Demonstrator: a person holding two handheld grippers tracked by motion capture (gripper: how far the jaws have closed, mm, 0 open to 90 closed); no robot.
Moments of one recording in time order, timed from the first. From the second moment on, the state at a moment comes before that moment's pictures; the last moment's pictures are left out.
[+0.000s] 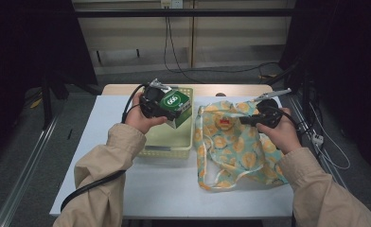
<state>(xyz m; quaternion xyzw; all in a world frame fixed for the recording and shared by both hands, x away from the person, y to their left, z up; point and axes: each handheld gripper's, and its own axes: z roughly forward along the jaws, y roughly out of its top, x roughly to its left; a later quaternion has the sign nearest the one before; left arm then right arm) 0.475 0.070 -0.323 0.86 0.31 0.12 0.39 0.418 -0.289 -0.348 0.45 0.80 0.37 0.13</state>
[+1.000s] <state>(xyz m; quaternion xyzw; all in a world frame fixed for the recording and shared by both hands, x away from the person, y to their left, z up) 0.418 -0.035 -0.346 0.89 0.19 0.05 0.42 0.414 -0.290 -0.344 0.44 0.80 0.37 0.14</state>
